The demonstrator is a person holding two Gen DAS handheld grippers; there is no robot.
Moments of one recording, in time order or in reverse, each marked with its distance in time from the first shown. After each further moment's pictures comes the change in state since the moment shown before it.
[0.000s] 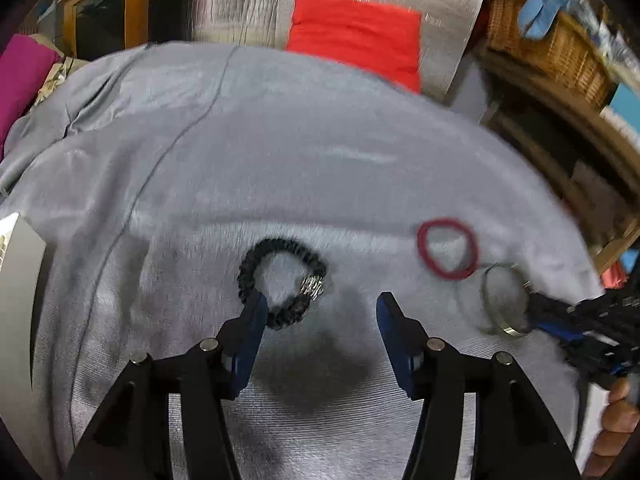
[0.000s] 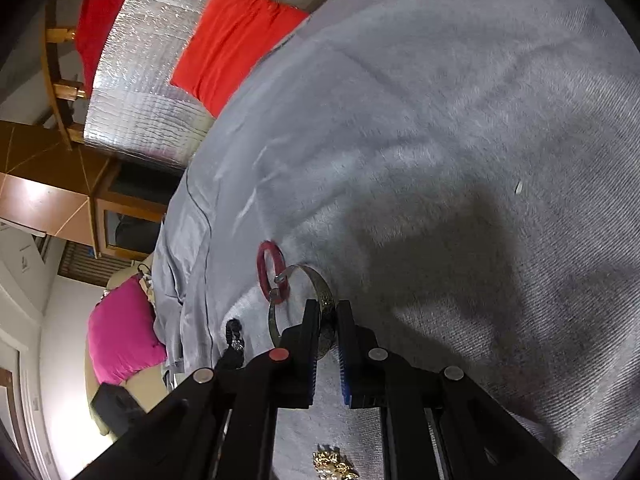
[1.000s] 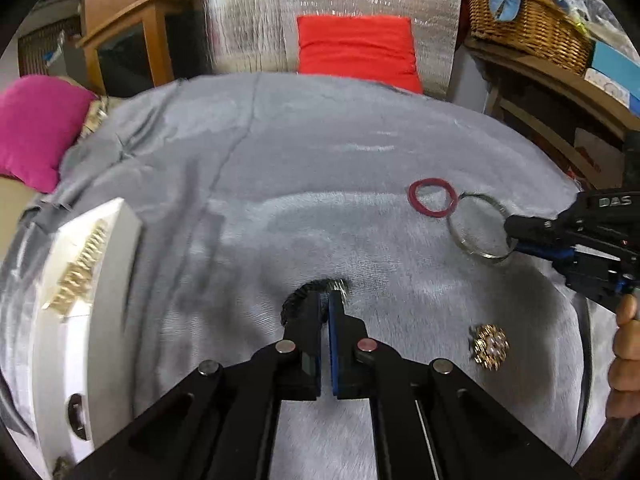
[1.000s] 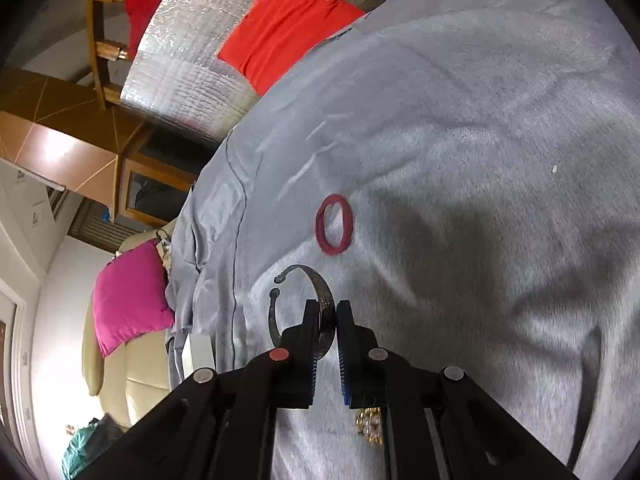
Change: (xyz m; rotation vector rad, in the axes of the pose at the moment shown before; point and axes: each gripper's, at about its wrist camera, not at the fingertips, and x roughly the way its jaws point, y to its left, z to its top) left arm -0.102 -0.010 -0.058 0.111 -0.092 0.143; right arm -0.022 0.041 -0.041 -0.150 0.003 0.045
